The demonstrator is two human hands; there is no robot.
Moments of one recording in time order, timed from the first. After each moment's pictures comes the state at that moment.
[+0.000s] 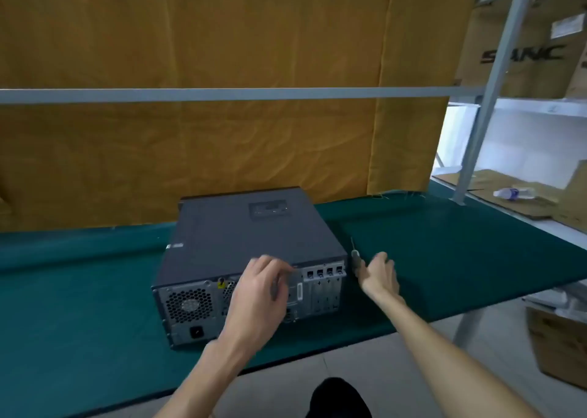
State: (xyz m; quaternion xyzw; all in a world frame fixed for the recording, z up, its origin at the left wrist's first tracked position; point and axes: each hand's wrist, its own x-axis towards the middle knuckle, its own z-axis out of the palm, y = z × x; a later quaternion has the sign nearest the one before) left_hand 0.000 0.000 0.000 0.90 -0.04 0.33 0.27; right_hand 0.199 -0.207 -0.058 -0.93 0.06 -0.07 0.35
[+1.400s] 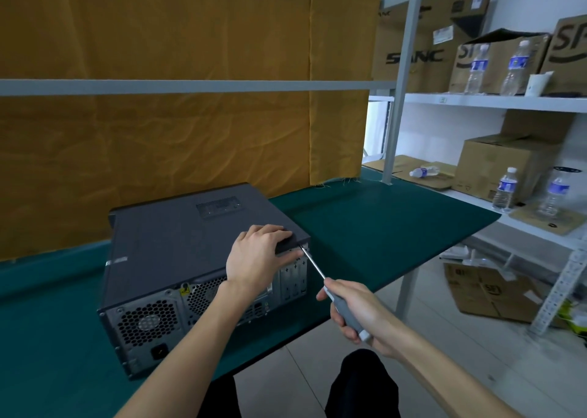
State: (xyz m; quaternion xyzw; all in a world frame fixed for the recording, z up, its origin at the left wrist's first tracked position) left_hand 0.095 -0.009 0.003 0.95 -0.12 0.26 0.10; right_hand 0.021 -0.228 -0.023 -0.75 -0.01 0.17 0.64
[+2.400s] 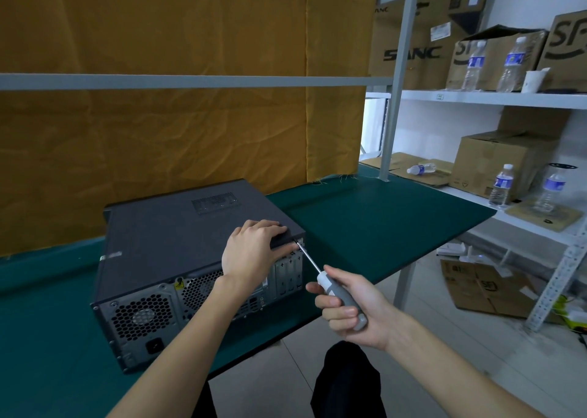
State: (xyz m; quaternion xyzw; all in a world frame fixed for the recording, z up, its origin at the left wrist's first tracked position) left_hand 0.094 -0.011 -0.001 0.94 -0.11 0.30 0.12; right_hand 0.019 -0.231 -0.013 -0.39 0.05 0.37 0.84
